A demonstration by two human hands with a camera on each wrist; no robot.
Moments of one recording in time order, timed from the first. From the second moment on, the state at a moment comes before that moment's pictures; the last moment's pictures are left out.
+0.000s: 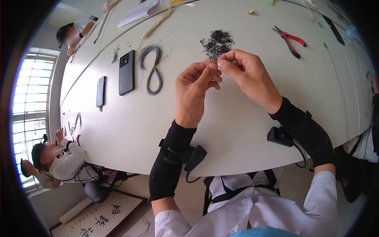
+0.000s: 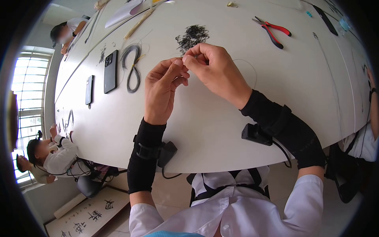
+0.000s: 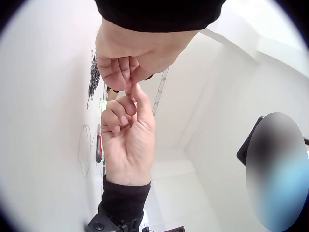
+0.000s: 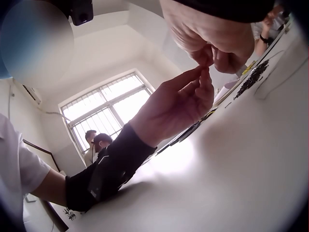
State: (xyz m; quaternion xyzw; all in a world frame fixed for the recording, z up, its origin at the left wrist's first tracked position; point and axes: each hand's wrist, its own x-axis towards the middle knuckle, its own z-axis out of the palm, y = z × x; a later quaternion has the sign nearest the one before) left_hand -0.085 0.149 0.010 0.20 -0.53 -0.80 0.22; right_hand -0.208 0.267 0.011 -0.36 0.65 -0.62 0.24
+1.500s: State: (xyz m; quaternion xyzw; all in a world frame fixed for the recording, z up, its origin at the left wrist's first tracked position) left_hand -0.082 0.144 0.020 0.21 -0.63 -0.72 0.19; right_hand -0.209 0.275 0.024 -0.41 0.71 -0.52 0.25
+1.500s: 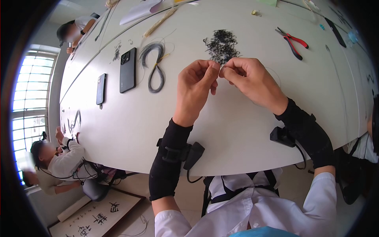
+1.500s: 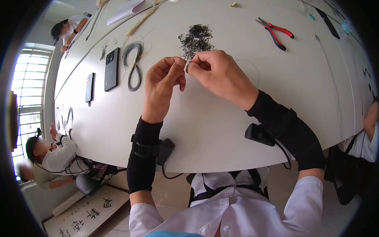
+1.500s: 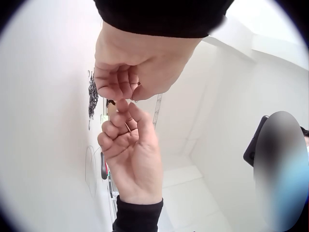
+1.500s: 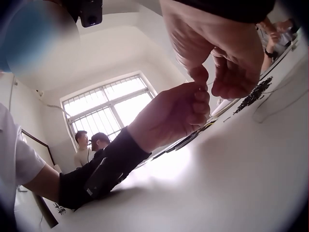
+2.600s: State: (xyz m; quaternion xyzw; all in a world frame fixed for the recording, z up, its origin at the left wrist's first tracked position) left_hand -0.076 0.137 0.026 0.16 -0.65 -0.73 0.14; right_hand -0.227 0.277 0.036 -0.56 0.66 -0.49 0.13
